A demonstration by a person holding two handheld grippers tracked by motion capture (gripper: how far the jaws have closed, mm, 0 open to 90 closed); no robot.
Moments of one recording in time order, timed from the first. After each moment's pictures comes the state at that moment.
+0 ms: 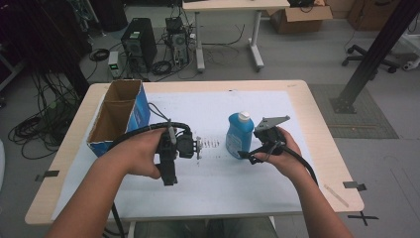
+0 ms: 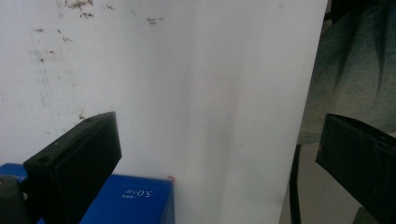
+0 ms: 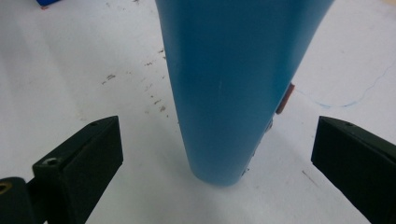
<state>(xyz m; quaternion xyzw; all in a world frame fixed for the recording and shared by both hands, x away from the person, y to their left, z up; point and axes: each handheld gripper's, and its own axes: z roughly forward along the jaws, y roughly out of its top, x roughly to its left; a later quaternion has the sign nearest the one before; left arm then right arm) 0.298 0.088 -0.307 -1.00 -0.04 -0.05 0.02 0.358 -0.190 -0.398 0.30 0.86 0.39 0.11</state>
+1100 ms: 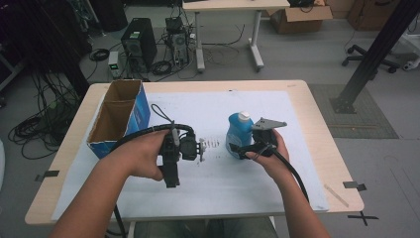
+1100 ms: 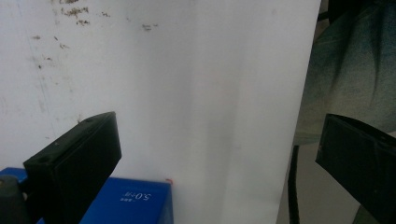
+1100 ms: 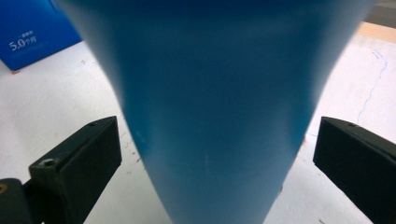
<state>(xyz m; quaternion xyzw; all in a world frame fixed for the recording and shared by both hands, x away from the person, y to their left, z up) 0.294 0.081 -0.307 -1.00 -0.03 -0.05 0.02 0.364 -0.172 -0.420 0.35 0.80 0.47 0.16</state>
